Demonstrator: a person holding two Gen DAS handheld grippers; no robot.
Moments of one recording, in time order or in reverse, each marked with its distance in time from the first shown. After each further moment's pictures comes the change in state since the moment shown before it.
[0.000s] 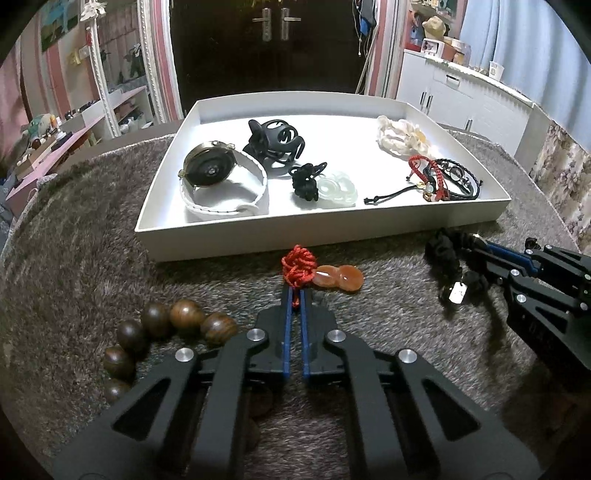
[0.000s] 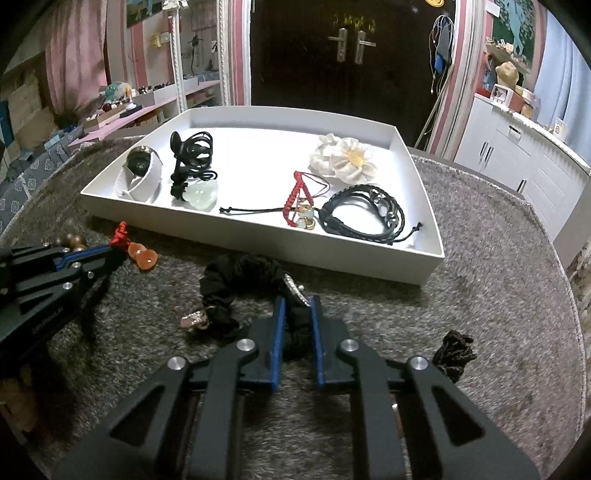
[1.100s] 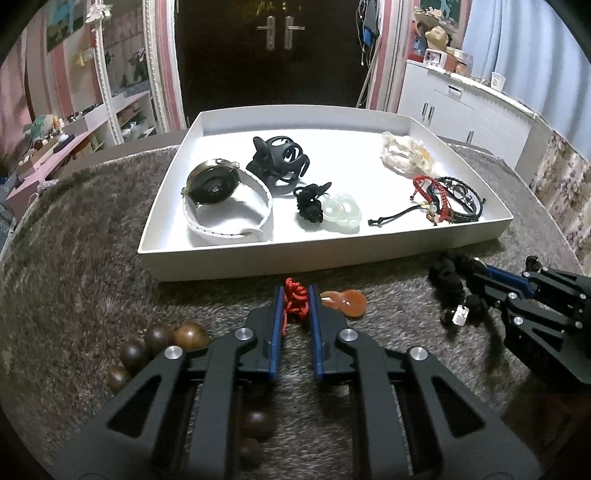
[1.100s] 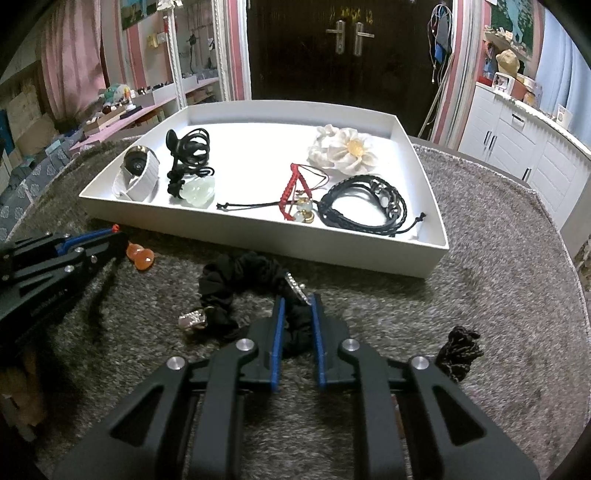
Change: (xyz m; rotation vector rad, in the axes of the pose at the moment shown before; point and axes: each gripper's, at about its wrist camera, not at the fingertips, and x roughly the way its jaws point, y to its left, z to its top) left arm 0.000 0.004 0.010 -0.013 -0.038 0.004; right arm 0.008 -0.010 -0.001 0.027 0.031 0.028
